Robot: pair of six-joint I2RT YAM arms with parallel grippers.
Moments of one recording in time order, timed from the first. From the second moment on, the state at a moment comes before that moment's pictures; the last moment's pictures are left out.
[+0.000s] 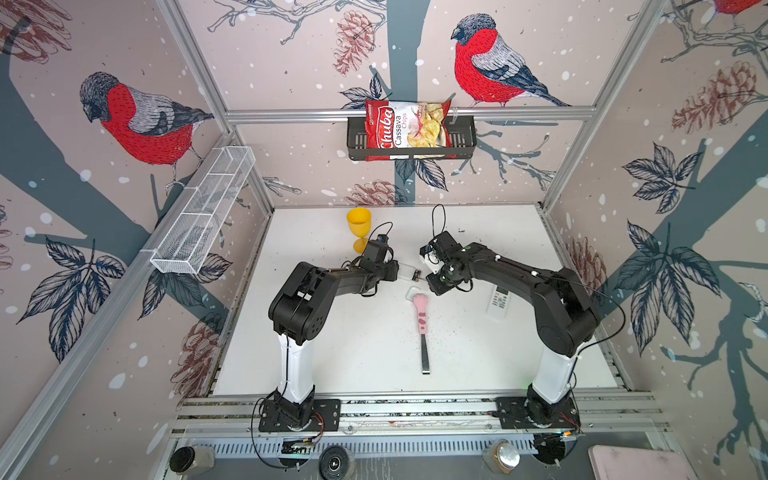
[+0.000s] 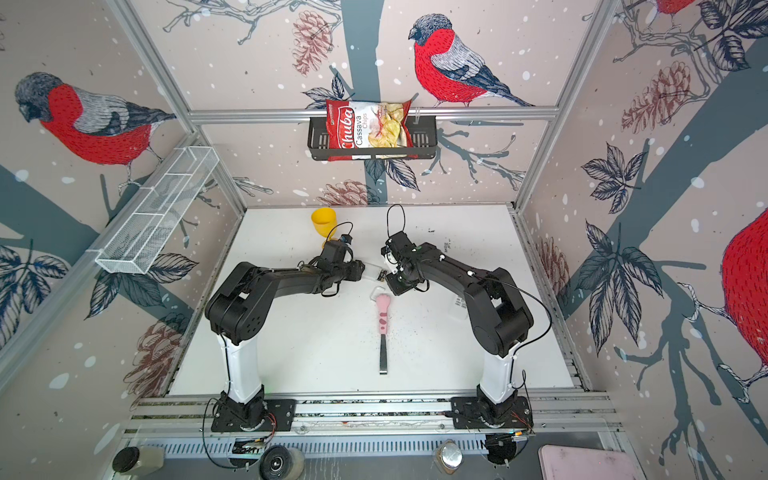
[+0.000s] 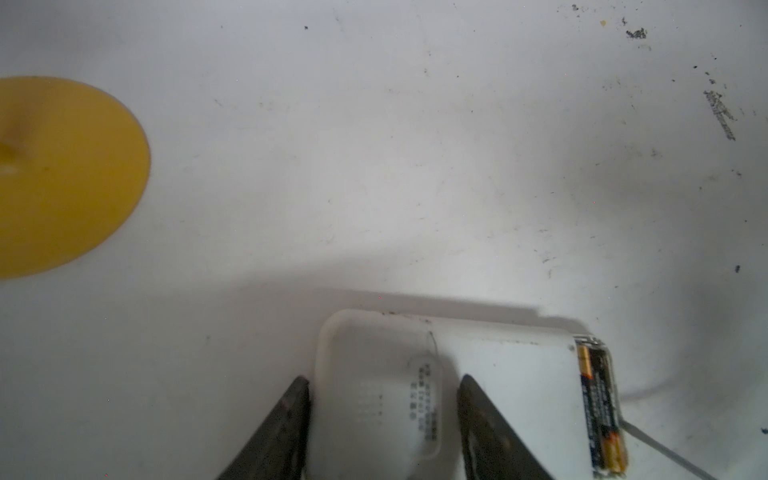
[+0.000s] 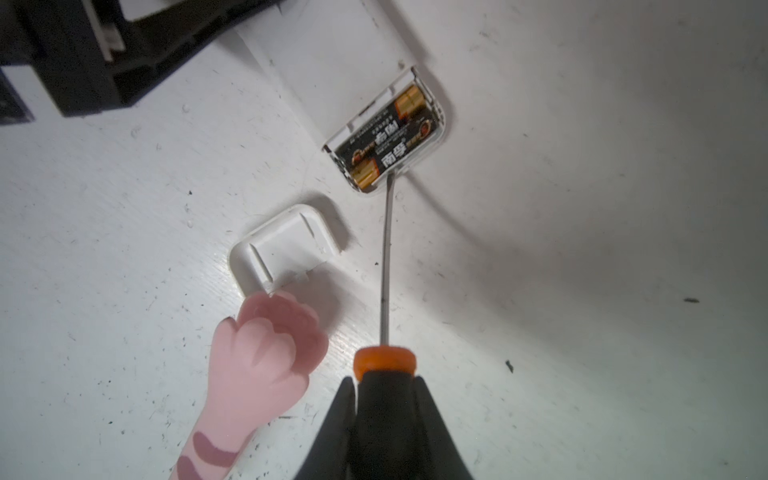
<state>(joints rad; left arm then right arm) -0.49 1.99 1.08 0.15 0.07 -0.31 0.65 1.86 1.34 -0.71 -0.12 0.00</state>
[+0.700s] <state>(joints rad) -0.49 1.98 1.07 0.16 0.06 -0.31 0.62 1.93 1.44 -0.82 -0.17 -0.05</state>
